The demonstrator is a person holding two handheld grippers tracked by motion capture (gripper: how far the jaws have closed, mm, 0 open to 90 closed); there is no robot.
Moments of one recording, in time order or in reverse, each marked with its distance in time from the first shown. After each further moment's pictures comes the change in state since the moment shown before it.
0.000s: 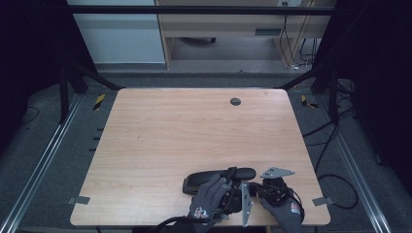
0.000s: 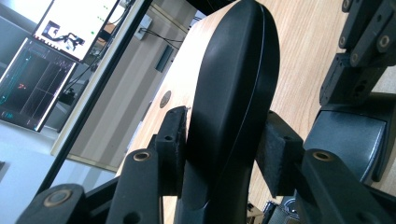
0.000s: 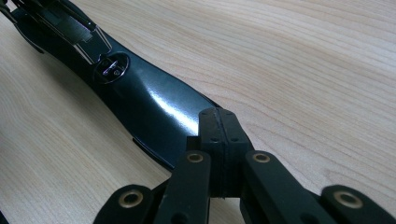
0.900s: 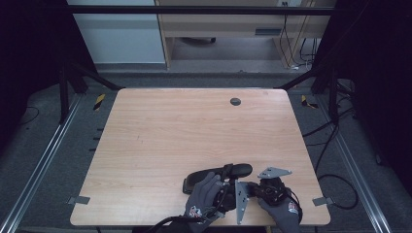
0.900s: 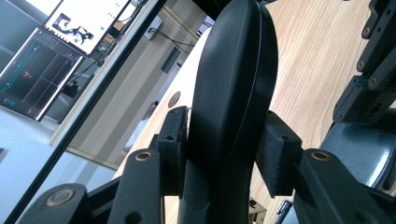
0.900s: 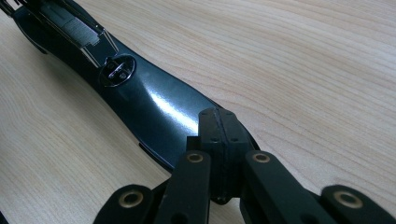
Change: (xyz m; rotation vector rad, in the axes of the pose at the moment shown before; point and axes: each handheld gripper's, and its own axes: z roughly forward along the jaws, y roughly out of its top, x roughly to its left) left arm 0.017 -0.002 -0.010 -0.027 0.023 -0.090; right arm 0.005 0.003 0.003 0.001 0.001 -0.014
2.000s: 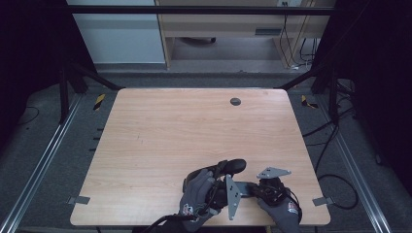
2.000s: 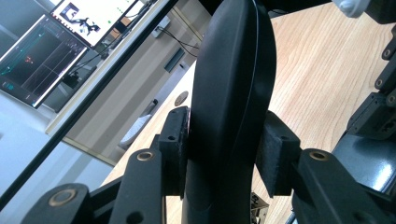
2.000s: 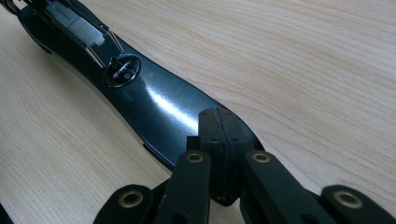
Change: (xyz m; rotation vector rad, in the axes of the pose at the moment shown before) left arm 0.019 -0.003 -0.011 -0.015 0.012 -0.088; right arm 0.001 0.000 0.001 0.002 0.004 -0.004
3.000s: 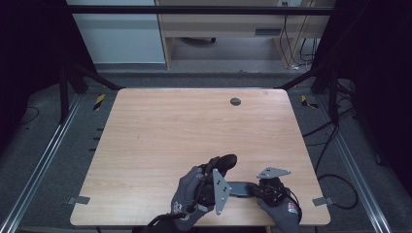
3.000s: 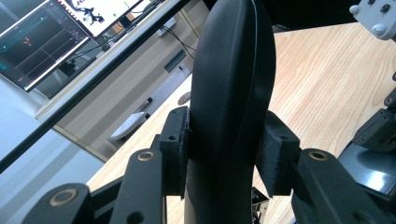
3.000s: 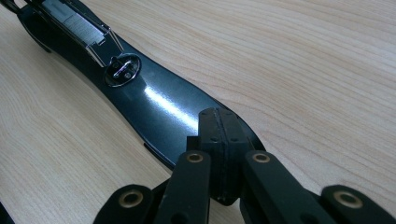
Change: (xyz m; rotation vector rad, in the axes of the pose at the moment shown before) left arm 0.024 -0.006 -0.013 -0.022 -0.007 -0.127; right arm 0.001 0.001 -0.001 0.007 0.002 0.007
